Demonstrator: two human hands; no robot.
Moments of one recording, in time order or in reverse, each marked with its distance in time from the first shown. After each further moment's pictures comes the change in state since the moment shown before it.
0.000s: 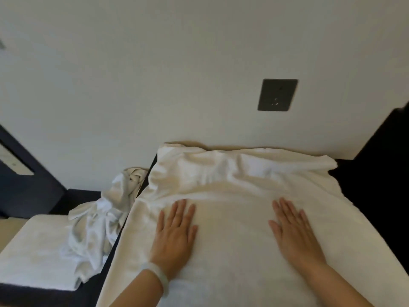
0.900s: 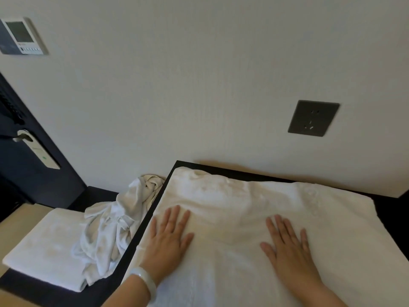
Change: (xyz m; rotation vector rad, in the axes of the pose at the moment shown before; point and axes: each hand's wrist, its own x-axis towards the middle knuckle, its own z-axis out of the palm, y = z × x) left_hand 0.030 -0.044 -0.008 -0.010 -0.053 -0.157; right_hand 0.048 -0.048 -0.021 0.018 -0.191 -0.087
